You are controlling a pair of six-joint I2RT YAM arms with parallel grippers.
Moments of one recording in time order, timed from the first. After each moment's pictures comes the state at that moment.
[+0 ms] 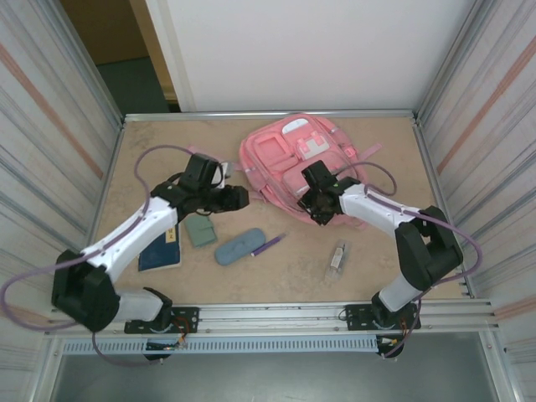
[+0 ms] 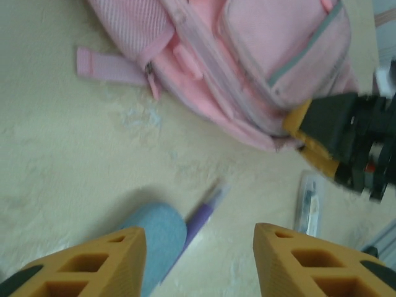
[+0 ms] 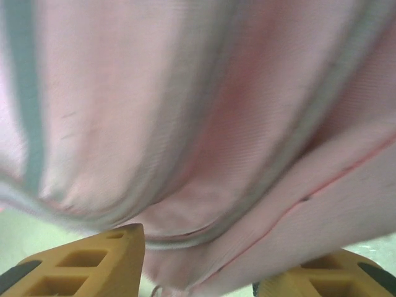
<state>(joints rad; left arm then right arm) -0.52 1.28 1.01 -0.59 0.31 -0.56 0.58 1.59 1.07 -0.61 0.03 1.24</state>
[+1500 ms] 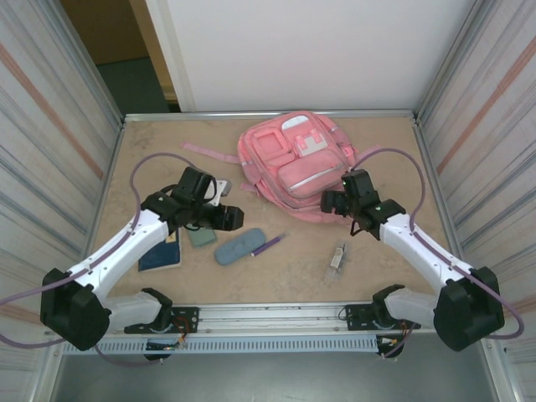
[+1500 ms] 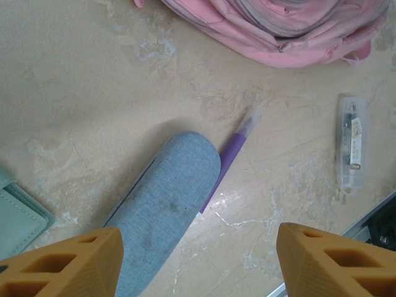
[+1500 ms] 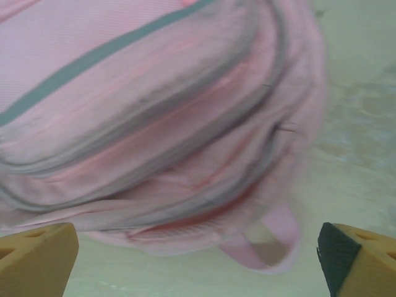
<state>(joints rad) -0.53 1.19 0.95 -0.75 0.31 -0.35 0.44 1.17 0.79 -0.48 0.21 0.43</state>
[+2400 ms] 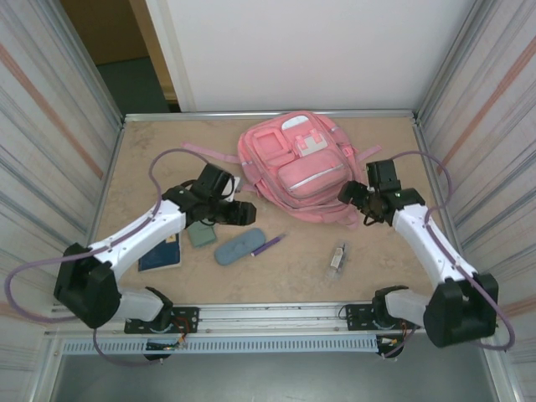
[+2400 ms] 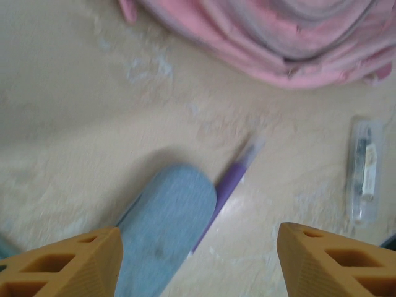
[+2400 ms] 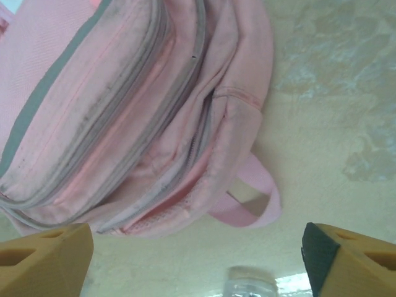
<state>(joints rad) -0.61 1.37 1.01 -0.62 0.23 -0.44 0.18 1.21 0.91 -0.70 -0.01 0.64</state>
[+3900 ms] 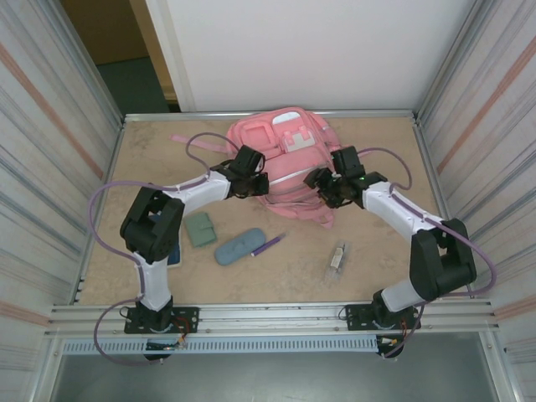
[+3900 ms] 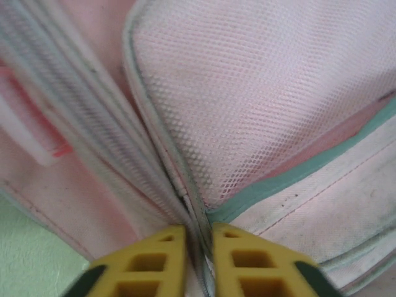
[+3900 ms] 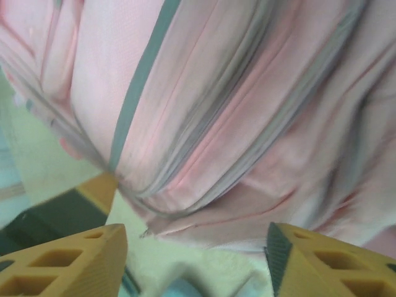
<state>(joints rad) -0.59 1.91 1.31 -0.32 0.07 -0.53 0.35 1.49 1.02 -0.43 -0.20 1.04</state>
